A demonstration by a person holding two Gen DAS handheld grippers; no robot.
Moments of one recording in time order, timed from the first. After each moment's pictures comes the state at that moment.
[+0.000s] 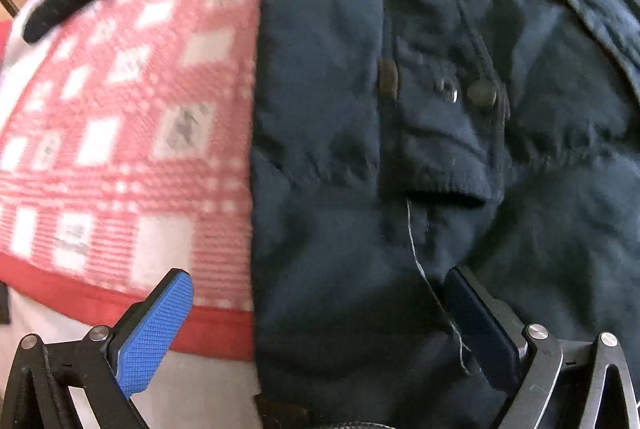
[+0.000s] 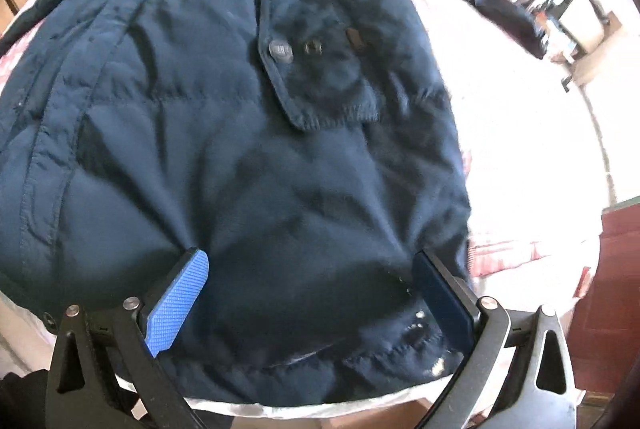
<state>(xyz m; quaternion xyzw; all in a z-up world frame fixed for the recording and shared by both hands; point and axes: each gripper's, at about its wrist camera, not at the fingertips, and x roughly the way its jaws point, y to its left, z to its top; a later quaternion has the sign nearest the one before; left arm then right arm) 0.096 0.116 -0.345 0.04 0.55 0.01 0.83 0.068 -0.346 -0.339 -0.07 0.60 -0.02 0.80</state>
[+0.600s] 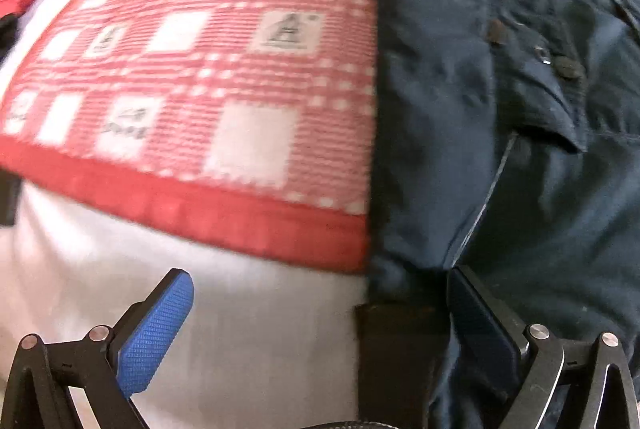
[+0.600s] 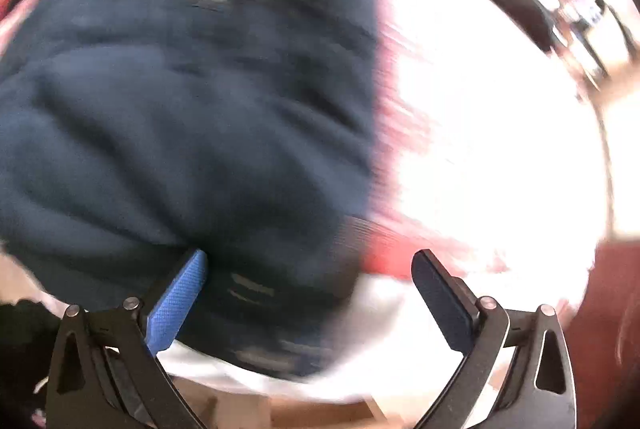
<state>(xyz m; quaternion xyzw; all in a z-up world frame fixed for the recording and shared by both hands) 0.068 0.159 -0.363 -0.03 0.59 0.10 0.80 0.067 -0.445 -0.355 -0.10 0.65 0.01 0.75</state>
